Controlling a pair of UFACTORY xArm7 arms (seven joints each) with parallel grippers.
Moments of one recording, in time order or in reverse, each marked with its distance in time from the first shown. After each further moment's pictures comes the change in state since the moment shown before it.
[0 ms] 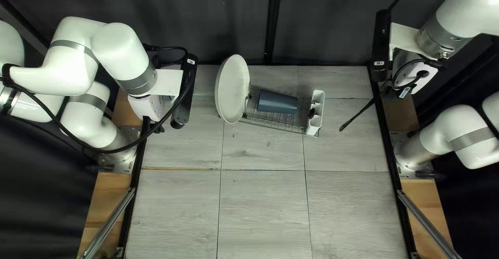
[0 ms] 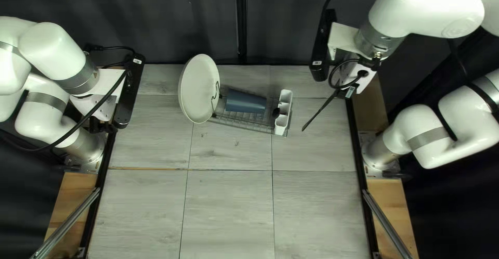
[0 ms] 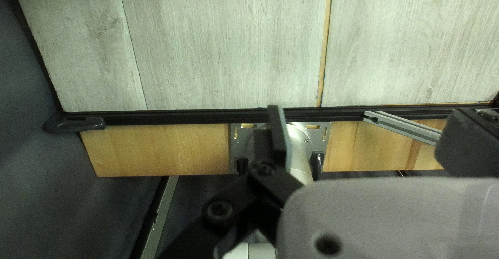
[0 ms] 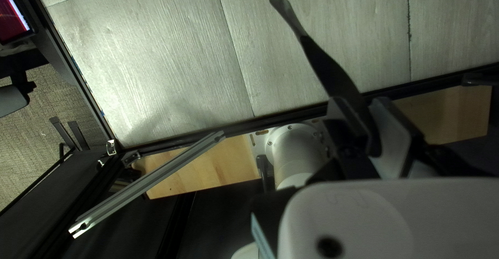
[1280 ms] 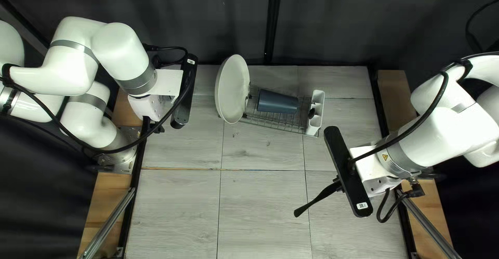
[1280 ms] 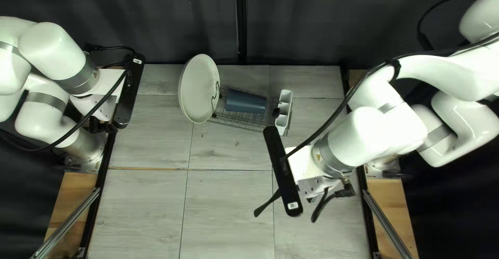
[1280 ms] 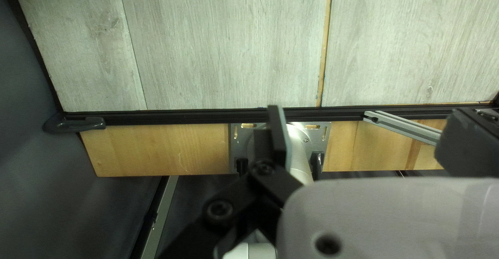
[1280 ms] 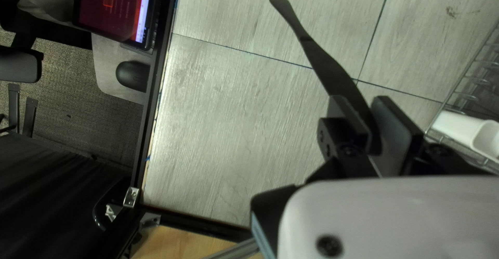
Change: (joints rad) left arm 0.000 0.000 0.000 0.000 0.000 0.000 0.000; right arm 0.238 0.341 0.200 -0.115 0.086 -0.654 -0.095
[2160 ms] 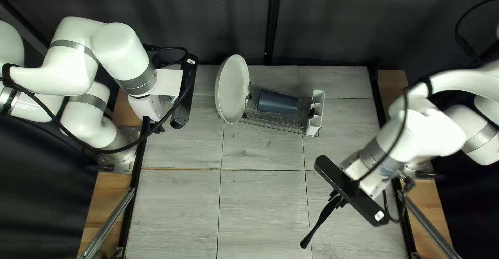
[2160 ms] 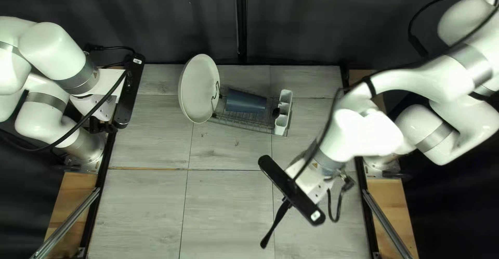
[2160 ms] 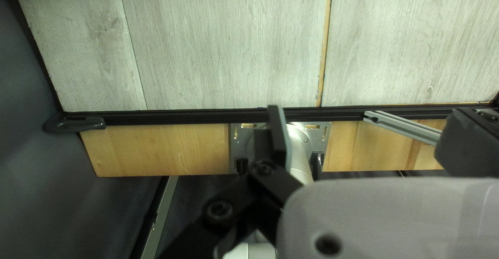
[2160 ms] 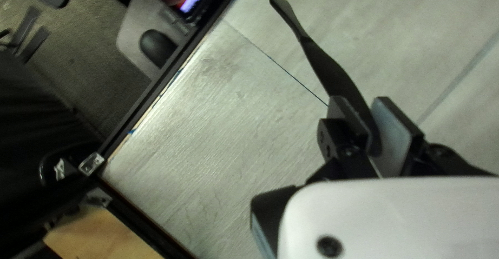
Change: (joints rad) left arm 0.000 0.000 0.000 0.000 0.000 0.000 0.000; right arm 0.203 -0.040 -0.271 -0.281 0.250 -0.372 -0.698
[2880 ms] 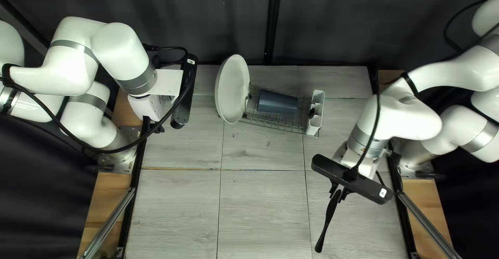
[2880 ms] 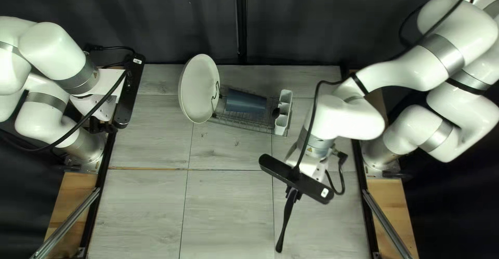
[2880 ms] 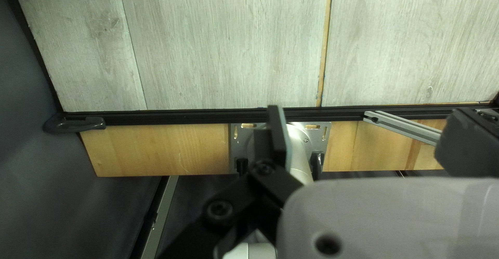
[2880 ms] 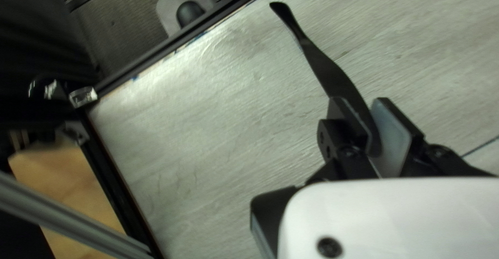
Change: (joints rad) left arm 0.000 0.000 0.000 0.000 0.000 0.000 0.000; right arm 0.177 -0.008 -0.316 -0.043 0.127 0.045 -0.557
